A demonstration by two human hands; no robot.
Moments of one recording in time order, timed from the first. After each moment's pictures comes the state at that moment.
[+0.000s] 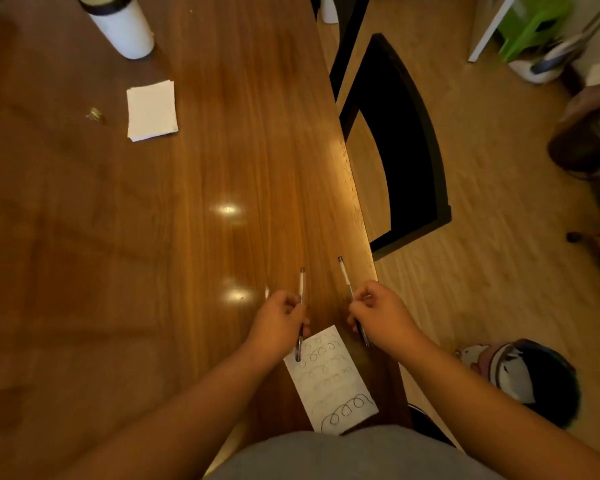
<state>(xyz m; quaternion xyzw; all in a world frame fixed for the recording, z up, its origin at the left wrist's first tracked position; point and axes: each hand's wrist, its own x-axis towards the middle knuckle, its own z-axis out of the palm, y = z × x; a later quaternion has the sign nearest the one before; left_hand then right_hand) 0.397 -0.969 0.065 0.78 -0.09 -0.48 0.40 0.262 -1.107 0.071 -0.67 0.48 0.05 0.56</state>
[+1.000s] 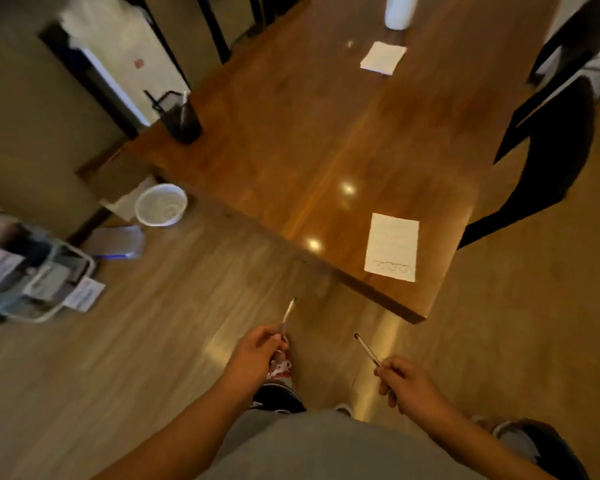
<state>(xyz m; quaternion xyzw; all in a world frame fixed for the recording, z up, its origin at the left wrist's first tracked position) 0.051 -0.686 0.096 0.72 0.23 -0.26 0.60 -0.012 -0.949 0.069 -0.76 0.27 0.29 0.51</state>
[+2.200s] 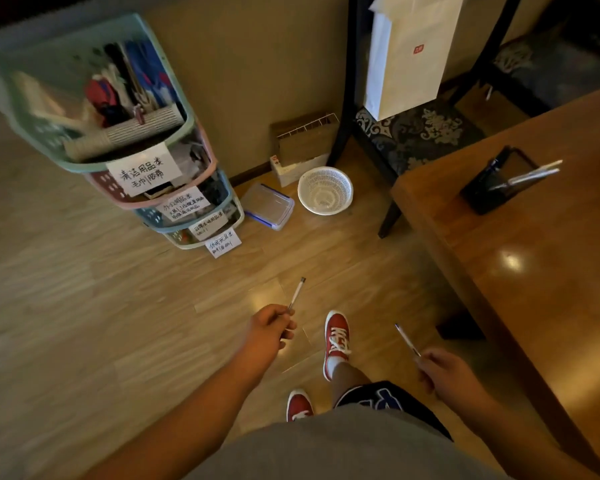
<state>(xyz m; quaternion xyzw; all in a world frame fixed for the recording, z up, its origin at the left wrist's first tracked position) 0.222 -0.236 0.066 0.60 0.44 -0.11 0.65 0.306 -0.536 0.062 -0.84 0.09 0.41 0.36</state>
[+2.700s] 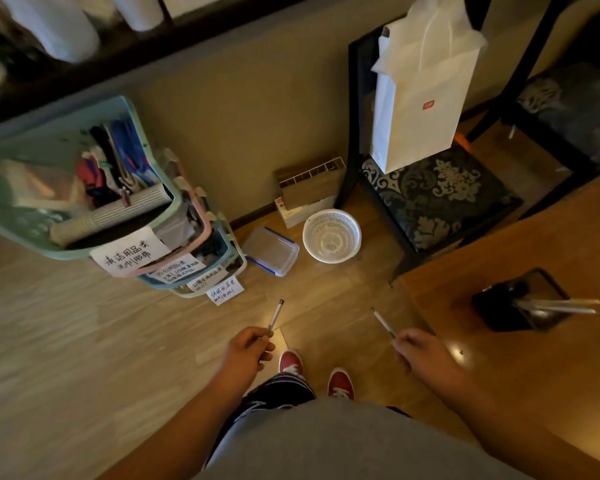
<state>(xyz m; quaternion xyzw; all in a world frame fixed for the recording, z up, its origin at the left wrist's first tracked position) 0.394 -0.160 0.076 0.62 0.50 -0.09 0.60 0.542 -0.437 0.053 -0.82 0.01 0.41 0.40</state>
